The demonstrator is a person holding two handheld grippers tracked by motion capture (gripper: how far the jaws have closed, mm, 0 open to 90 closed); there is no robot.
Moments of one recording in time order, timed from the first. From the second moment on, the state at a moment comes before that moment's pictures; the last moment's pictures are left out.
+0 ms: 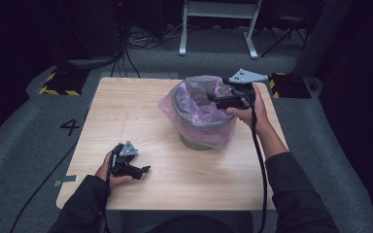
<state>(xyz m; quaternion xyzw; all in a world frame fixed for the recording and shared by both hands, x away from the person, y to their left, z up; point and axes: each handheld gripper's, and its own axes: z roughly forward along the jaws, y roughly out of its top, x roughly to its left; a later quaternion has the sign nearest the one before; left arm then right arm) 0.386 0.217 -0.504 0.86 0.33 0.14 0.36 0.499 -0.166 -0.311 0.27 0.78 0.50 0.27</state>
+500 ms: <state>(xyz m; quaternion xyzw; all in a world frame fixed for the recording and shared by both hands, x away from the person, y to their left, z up) 0.386 0.217 -0.504 0.86 0.33 0.14 0.36 0.481 -0.183 -0.311 0.26 0.78 0.50 0.27</state>
